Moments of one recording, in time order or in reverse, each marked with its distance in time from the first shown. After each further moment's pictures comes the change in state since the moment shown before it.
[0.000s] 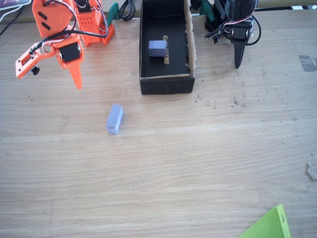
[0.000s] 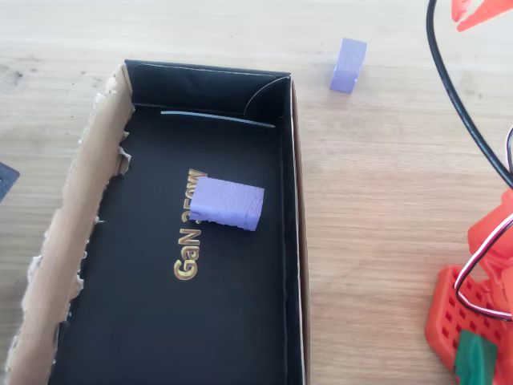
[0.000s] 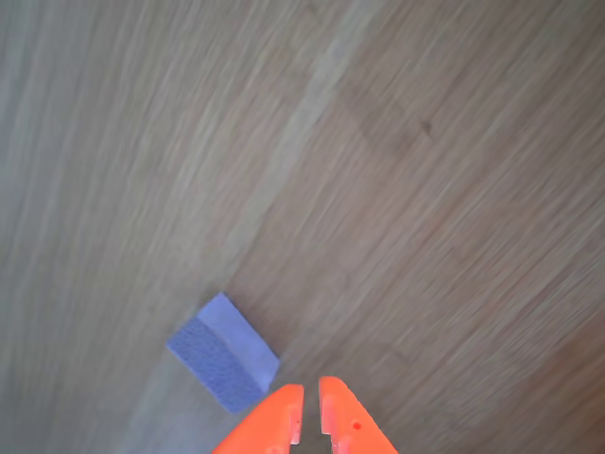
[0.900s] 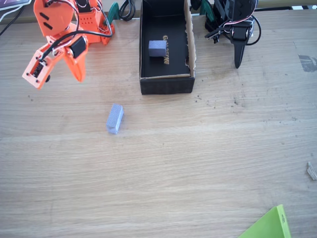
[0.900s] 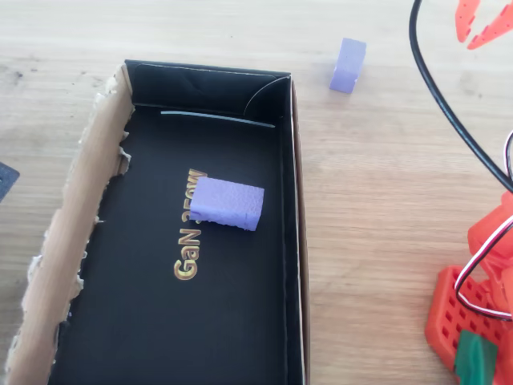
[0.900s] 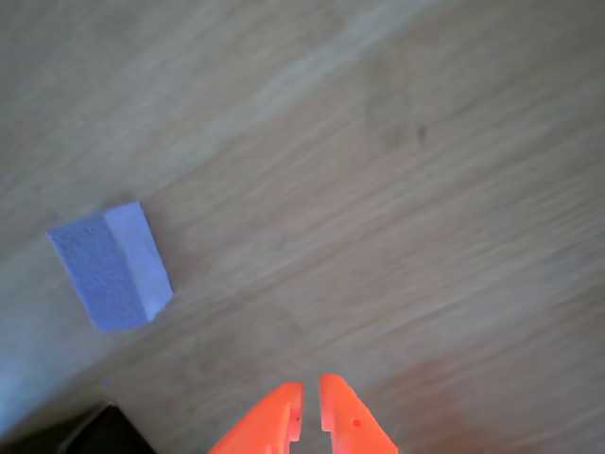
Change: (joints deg) arm -0.4 -0.3 0.0 9.1 29.9
